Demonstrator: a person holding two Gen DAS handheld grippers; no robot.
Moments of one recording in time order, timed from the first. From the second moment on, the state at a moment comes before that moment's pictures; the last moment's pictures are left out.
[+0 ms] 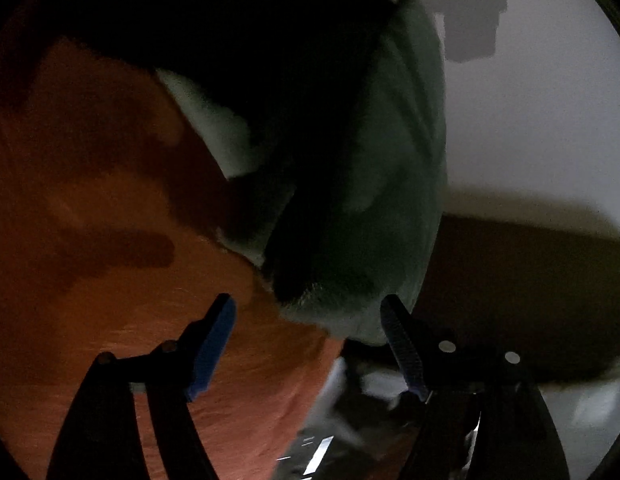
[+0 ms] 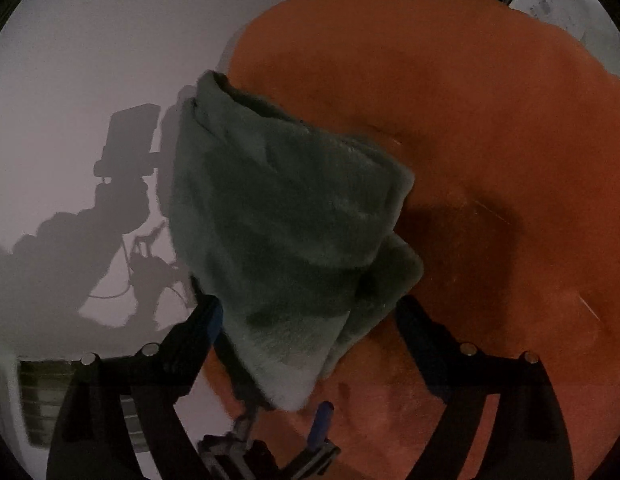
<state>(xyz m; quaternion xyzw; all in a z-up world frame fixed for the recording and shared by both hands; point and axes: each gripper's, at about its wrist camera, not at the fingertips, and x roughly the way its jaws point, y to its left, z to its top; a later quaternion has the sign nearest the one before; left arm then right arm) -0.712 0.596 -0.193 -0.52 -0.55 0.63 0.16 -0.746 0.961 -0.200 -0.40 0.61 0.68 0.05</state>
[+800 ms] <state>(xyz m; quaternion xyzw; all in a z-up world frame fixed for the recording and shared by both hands) -0.728 0.574 -0.190 -0.52 -0.45 0.71 0.17 -0.836 0.945 -0.251 -0.38 0.67 0.64 0.02</state>
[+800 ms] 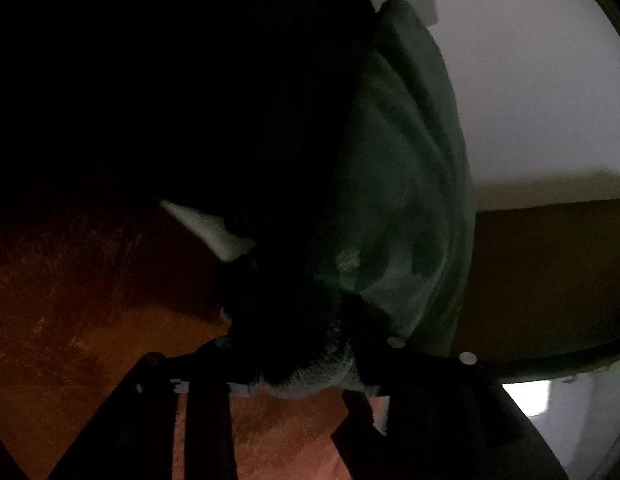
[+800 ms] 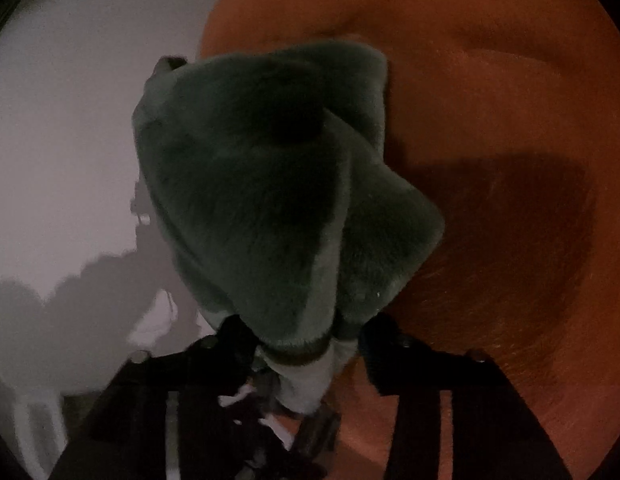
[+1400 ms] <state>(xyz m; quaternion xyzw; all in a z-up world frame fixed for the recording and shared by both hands) -0.822 0.606 -0.073 -0.50 -0.16 0.82 0.23 -0.912 0.893 -0.120 -0.51 0.19 0.84 0.03</state>
